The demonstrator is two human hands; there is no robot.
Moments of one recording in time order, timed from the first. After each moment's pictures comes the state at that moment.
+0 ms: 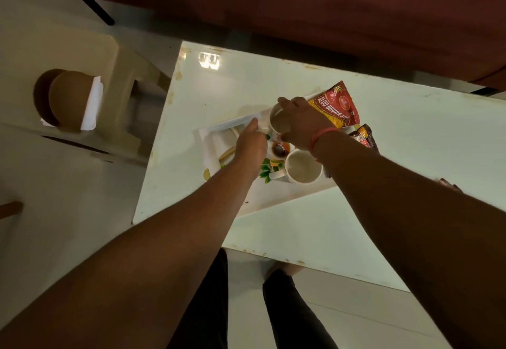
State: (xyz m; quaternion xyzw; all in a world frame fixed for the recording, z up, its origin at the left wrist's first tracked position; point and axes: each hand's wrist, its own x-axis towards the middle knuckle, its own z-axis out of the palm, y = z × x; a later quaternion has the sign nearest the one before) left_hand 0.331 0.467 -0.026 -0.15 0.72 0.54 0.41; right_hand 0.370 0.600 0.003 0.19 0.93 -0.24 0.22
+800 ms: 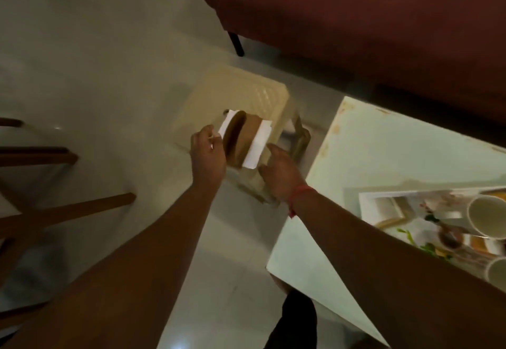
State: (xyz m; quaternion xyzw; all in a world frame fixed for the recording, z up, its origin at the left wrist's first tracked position) left_hand 0.055 0.121 0.025 -0.06 0.93 0.37 0.04; right_hand 0.131 0.270 0.023 0.17 0.82 -0.52 0.19
